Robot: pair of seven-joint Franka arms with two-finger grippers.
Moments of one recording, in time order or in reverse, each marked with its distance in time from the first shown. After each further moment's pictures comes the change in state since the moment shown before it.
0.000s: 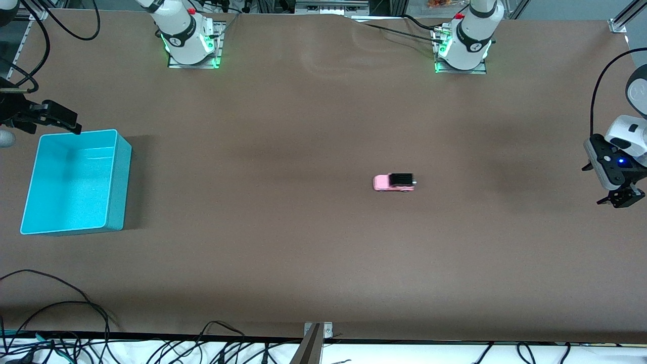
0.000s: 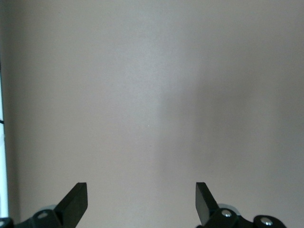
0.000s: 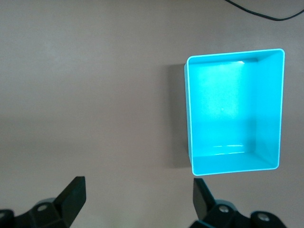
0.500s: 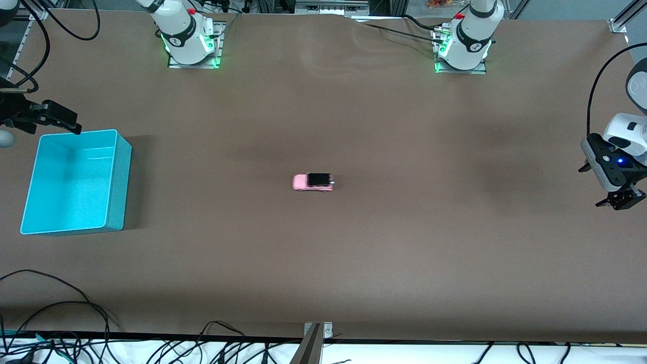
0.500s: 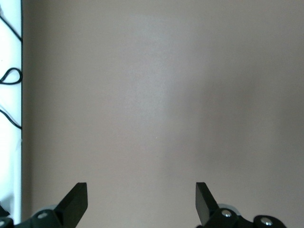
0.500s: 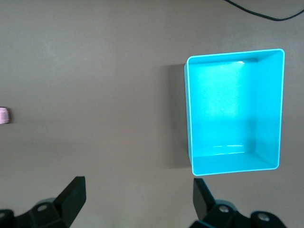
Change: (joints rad) left arm -0.006 -0.017 -0.042 0.045 0.000 -0.054 -0.105; right arm 0.000 0.000 0.000 0.000 0.000 0.000 0.000
